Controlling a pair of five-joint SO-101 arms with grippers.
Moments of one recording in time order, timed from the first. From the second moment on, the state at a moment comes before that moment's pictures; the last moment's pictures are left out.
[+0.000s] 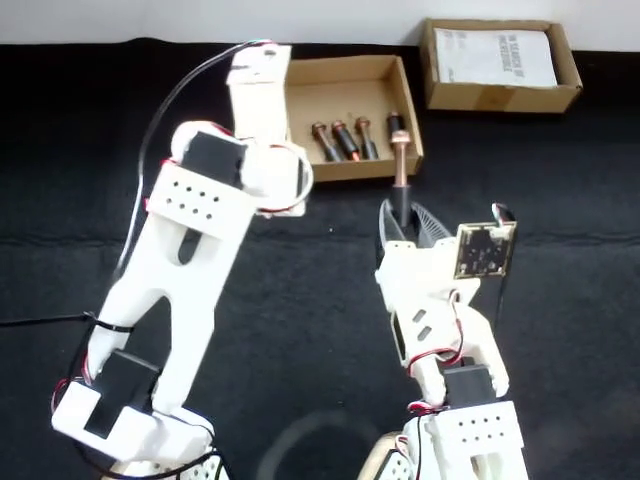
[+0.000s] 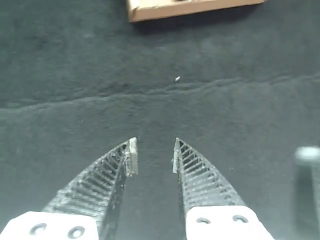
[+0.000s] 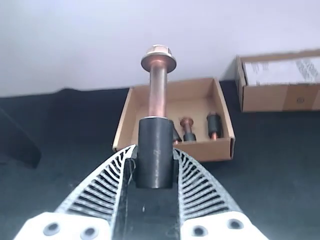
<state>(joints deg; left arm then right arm) 14.7 -3.4 -10.6 87.4 23.8 -15.2 -78.1 79.6 14.3 -10.4</state>
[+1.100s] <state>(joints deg) 2.2 -3.4 -9.5 87.4 23.8 -8.3 -78.1 66.7 6.6 -1.8</state>
